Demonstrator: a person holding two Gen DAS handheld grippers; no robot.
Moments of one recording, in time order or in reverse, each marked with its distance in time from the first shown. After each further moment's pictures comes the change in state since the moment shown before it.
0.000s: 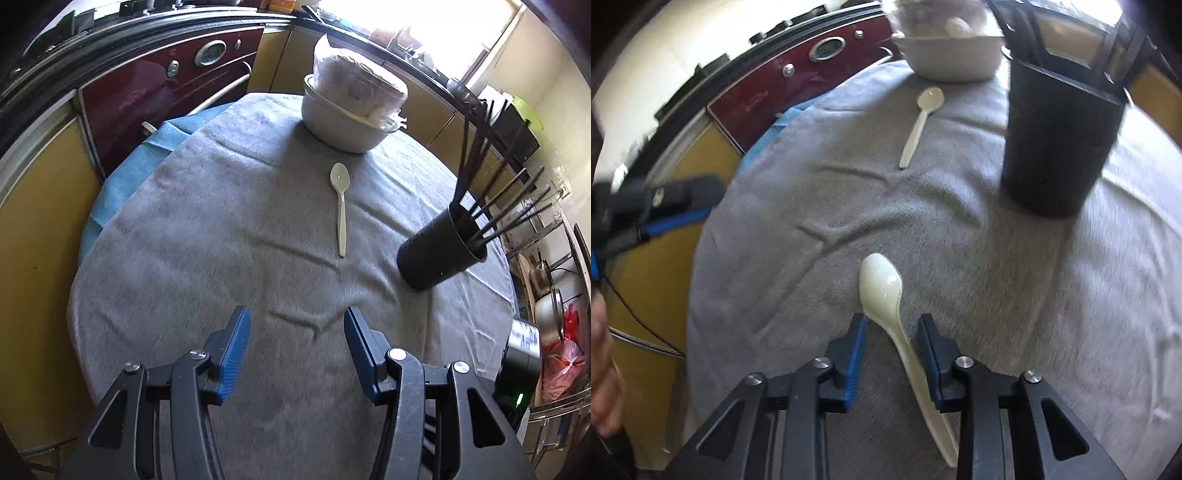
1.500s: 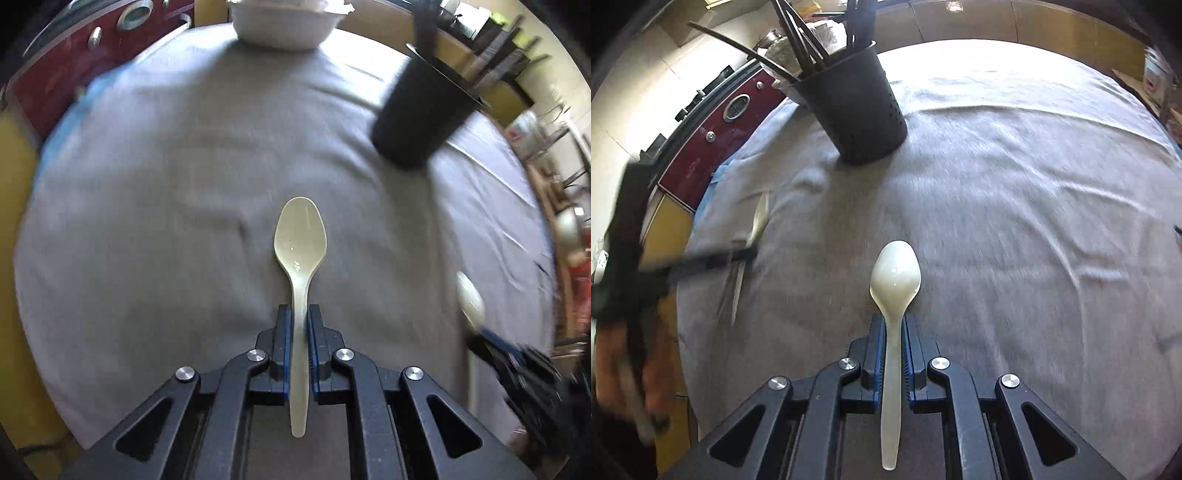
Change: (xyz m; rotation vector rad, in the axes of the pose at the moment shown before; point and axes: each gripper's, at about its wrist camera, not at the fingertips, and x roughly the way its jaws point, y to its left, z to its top) left arm 0.051 -0.047 -0.087 0.163 0.209 0.036; right arm -0.067 -0.092 -0.094 0.389 -0.059 -0.011
